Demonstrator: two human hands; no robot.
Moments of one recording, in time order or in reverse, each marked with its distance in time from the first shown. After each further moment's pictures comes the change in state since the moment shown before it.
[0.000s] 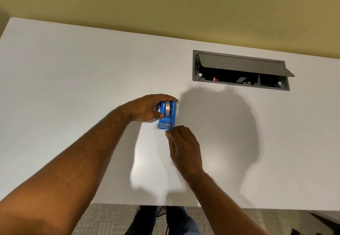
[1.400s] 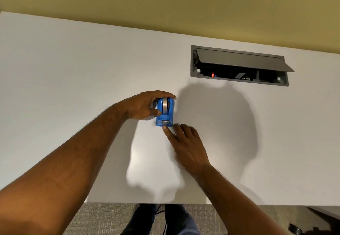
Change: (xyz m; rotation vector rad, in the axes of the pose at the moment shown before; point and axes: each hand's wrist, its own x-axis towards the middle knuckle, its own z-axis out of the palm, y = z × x) left_hand 0.006 -0.012 0.005 -0.016 0.017 0.049; right_hand -0.012 0.042 0.007 -0.345 -0.321 -0.242
